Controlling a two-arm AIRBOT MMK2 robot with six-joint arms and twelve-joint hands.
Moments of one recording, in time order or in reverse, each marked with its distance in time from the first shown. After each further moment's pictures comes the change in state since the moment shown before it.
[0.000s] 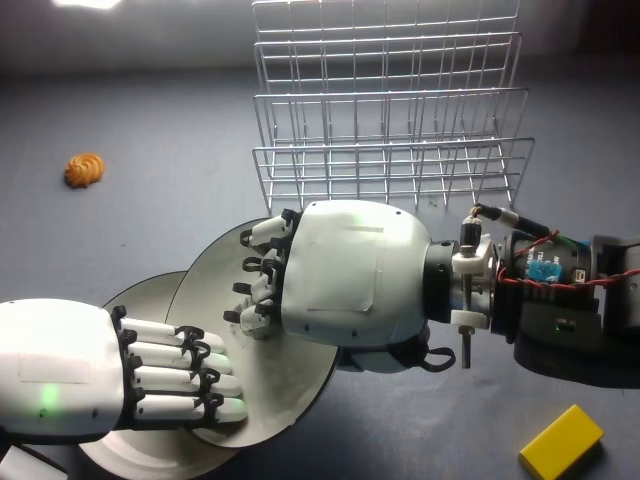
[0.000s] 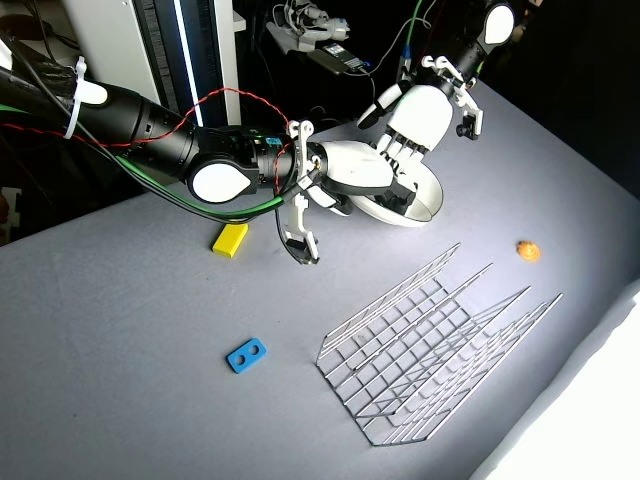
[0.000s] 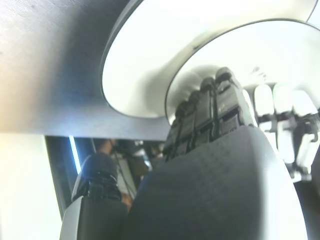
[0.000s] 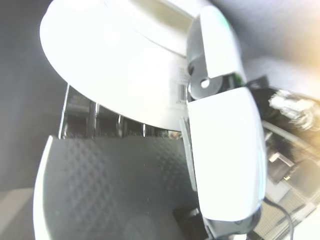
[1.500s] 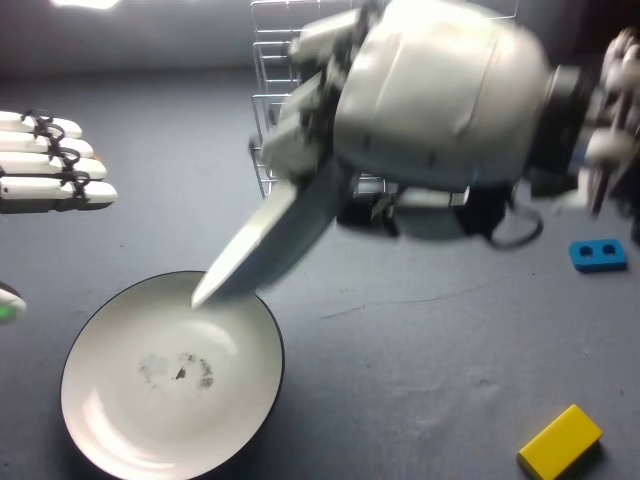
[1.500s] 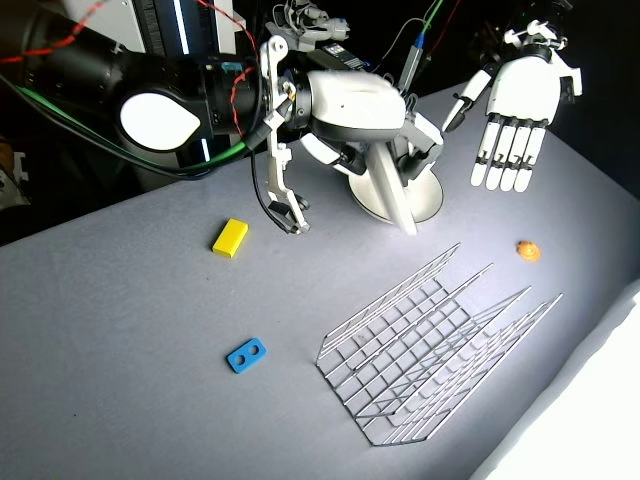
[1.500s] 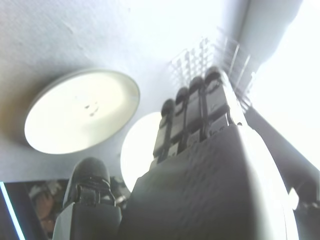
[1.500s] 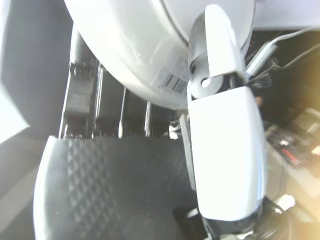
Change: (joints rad) left arm -0.197 0.124 0.217 -0.097 0.009 0.000; right arm 0.231 0.284 -0.208 0.114 -0.031 0.135
